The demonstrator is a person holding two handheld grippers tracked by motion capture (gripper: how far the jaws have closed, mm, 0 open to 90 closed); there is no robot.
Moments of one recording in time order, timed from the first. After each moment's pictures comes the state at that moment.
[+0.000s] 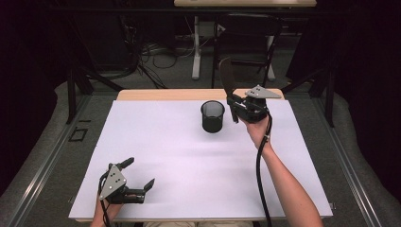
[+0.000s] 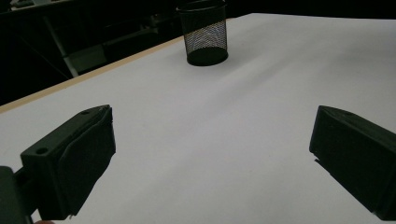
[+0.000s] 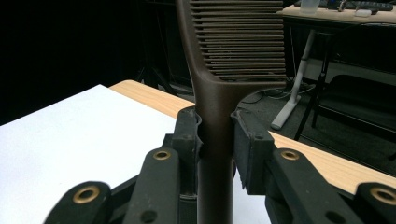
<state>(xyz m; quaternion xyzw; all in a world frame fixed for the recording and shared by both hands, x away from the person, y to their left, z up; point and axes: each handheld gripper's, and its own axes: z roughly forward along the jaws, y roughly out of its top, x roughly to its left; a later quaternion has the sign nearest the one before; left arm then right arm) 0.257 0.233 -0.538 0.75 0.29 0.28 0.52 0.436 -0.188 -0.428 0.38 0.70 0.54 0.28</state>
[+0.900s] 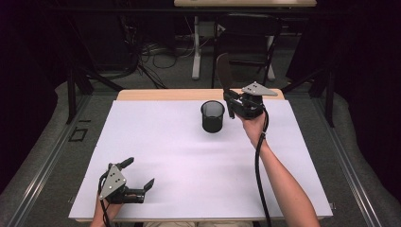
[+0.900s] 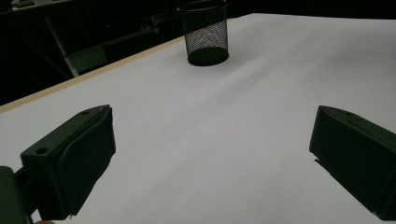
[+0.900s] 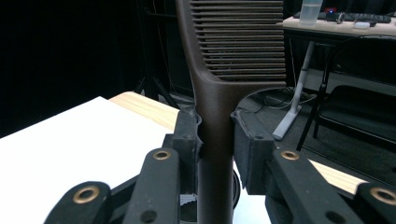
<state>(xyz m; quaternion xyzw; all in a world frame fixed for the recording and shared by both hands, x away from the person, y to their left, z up) 0.257 0.233 -0.538 0.75 0.29 0.28 0.52 0.446 -0.179 -0.425 0.37 0.69 0.55 0.29</state>
